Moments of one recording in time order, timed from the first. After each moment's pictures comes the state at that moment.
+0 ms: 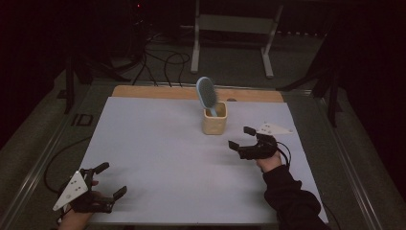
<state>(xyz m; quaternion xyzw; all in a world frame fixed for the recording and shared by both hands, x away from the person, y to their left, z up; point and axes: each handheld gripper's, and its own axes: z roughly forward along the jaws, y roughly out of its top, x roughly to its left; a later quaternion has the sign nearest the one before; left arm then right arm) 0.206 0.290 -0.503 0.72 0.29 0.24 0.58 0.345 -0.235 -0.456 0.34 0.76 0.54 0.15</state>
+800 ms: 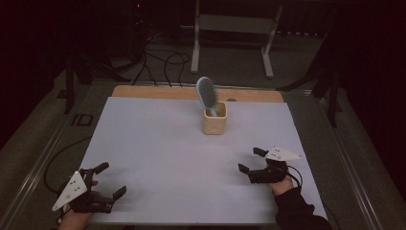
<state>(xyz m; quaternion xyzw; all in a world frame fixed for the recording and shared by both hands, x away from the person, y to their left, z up) 0.206 0.290 -0.502 0.72 0.29 0.24 0.59 0.289 -0.265 -0.489 0.34 0.77 0.51 0.16</state>
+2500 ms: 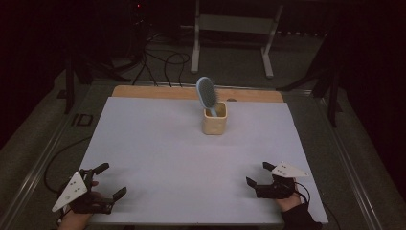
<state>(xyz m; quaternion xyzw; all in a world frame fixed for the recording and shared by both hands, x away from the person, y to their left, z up) 0.205 0.290 -0.503 0.72 0.29 0.24 0.59 0.253 -0.283 -0.512 0.38 0.78 0.47 0.19</state>
